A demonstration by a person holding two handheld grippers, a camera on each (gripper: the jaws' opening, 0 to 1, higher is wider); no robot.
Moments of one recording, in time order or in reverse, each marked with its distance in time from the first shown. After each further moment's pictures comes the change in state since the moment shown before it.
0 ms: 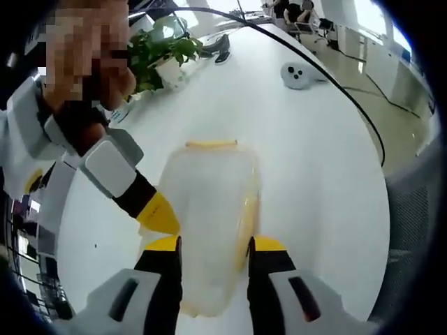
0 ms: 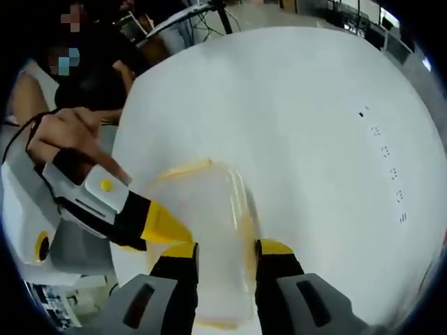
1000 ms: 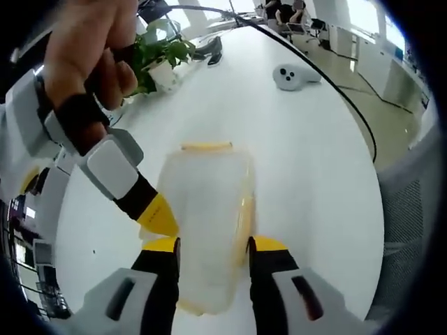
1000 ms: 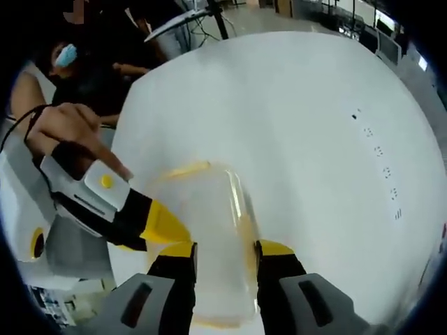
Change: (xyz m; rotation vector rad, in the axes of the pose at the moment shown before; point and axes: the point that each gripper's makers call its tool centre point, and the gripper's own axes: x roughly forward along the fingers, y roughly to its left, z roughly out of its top) left arm -0.004 -0.003 0.007 0.057 0.002 -0.049; right arm -0.004 -0.002 0.002 0.015 -0.020 -0.042
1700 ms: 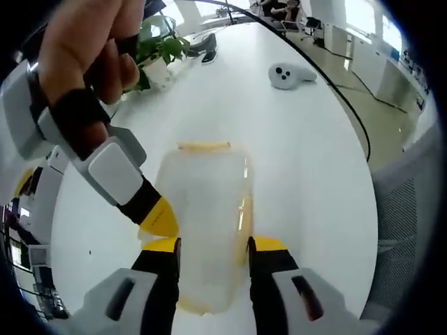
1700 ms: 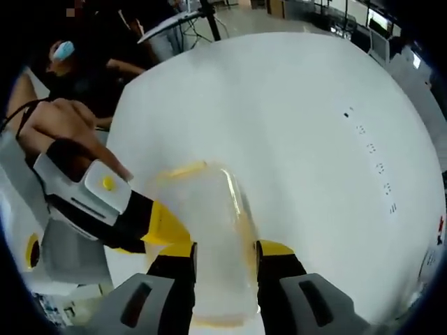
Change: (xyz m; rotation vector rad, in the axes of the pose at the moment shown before) left arm -0.002 0.001 0.000 -0.018 0.008 -0.046; right arm -0.002 -0.002 0.000 0.019 -0.006 -0.047
